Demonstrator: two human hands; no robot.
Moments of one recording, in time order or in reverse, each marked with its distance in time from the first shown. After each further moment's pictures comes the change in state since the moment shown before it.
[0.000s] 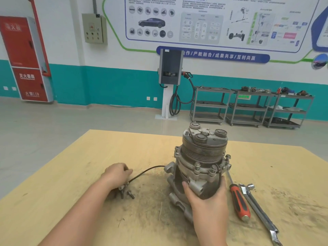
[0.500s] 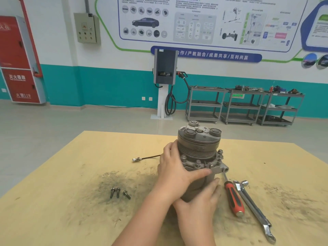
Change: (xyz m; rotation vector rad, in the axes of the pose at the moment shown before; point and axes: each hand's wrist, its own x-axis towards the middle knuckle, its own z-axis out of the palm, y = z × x) left_hand -0.095 0.141 0.036 -0.481 0.194 0.548; right_hand -0.019 -0.022 0.007 -0.183 -0.087 0.091
